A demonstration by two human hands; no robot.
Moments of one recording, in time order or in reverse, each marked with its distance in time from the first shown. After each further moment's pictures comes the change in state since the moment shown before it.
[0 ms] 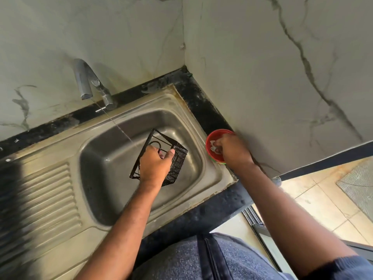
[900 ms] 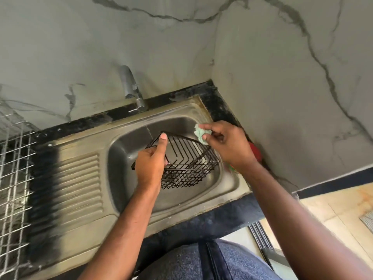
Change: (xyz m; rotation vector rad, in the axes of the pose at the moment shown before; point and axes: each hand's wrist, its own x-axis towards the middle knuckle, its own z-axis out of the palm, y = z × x) left_hand -0.028 -0.007 -0.065 -0.542 0.216 -0.021; right_hand -0.051 -0.086 -0.010 0.328 0.155 -0.691
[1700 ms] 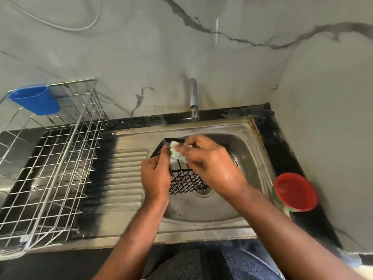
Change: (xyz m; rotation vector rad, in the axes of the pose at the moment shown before) left_hand 0.007 0.007 -0.090 -0.274 0.308 0.154; right_hand 0.007 -0.110 0.100 -0.111 -0.288 -0.645
